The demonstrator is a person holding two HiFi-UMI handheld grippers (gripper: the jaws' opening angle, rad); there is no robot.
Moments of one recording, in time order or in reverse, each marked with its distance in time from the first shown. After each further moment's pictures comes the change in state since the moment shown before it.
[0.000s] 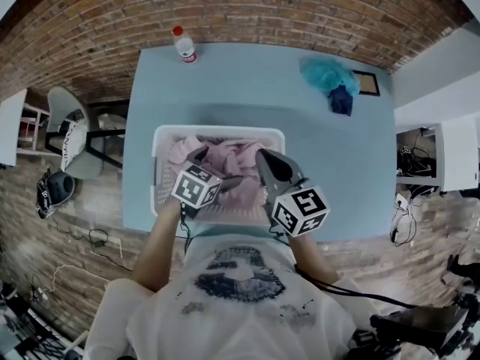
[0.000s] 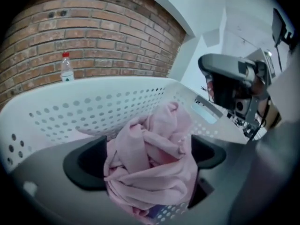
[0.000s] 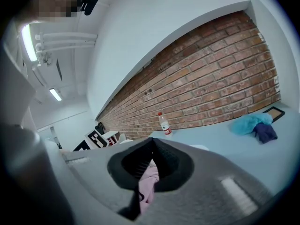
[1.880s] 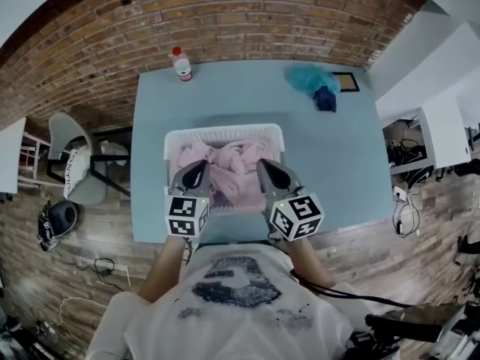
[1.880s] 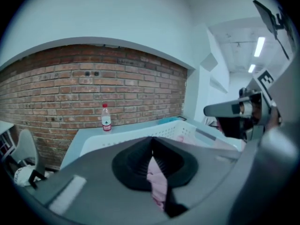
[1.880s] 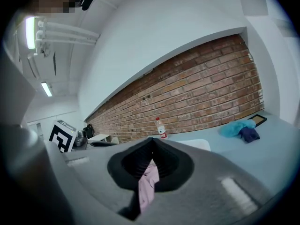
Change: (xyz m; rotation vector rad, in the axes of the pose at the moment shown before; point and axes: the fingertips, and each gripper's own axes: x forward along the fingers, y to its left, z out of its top) left arm -0.142 0.001 0.026 0.078 -0.481 0.317; right arm -0.045 0.055 -0.008 -0.034 -0.081 -0.144
